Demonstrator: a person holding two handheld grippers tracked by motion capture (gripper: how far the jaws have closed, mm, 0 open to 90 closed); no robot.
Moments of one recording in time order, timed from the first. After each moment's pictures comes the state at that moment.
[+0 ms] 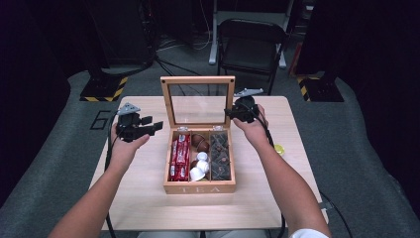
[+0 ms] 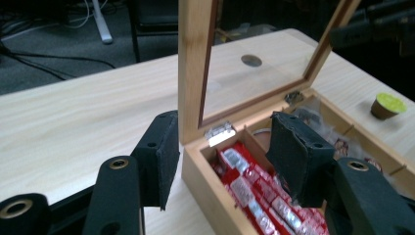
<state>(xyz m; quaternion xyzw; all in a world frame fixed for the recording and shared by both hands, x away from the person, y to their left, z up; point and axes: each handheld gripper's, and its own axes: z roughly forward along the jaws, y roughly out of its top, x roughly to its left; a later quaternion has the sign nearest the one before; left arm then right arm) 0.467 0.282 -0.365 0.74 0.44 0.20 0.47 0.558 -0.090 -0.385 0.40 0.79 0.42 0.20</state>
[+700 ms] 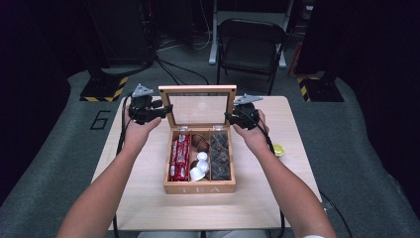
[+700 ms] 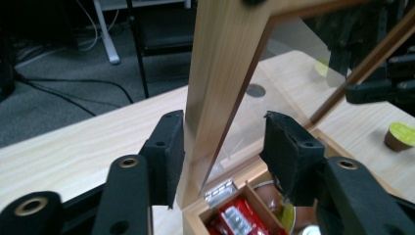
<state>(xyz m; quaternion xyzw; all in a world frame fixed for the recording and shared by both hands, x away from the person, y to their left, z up) 0.501 0.248 -0.335 0.74 0.42 0.24 0.46 0.535 -0.088 -0.389 0.38 0.79 0.42 0.24</state>
